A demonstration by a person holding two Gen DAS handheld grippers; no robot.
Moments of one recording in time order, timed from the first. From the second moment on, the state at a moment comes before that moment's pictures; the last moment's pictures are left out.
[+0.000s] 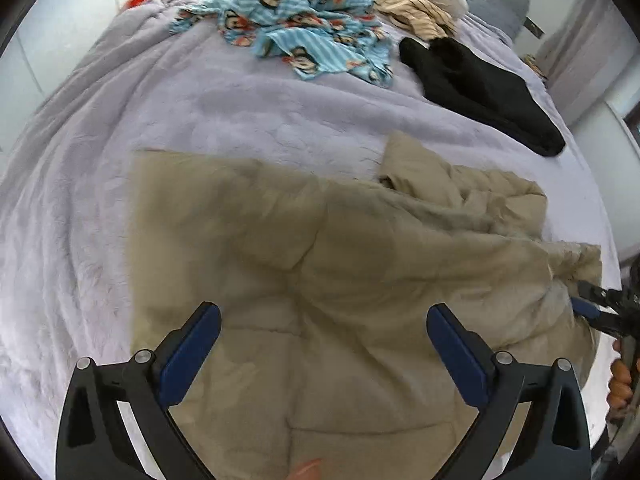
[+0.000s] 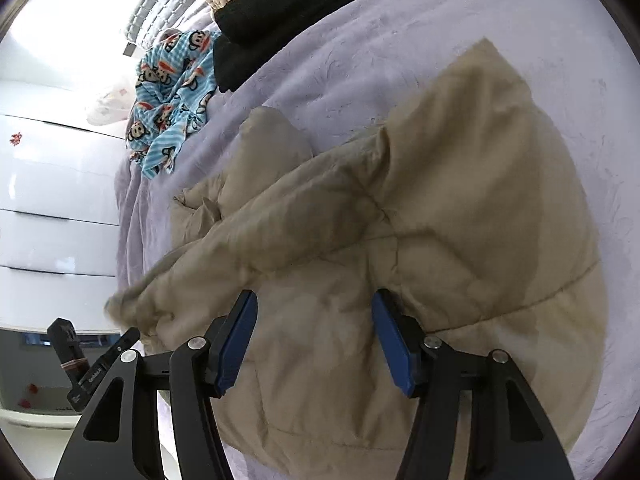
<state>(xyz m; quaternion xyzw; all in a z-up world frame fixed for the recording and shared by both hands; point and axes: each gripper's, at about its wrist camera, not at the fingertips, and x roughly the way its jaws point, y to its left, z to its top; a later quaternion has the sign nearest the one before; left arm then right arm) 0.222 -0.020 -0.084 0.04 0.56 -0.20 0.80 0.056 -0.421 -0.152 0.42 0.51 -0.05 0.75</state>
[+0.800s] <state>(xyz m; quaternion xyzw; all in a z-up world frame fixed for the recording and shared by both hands) 0.302 -0.063 -0.180 0.11 0.51 -0.14 0.84 0.086 -0.505 -0.222 0.35 0.49 -0.16 0.78</state>
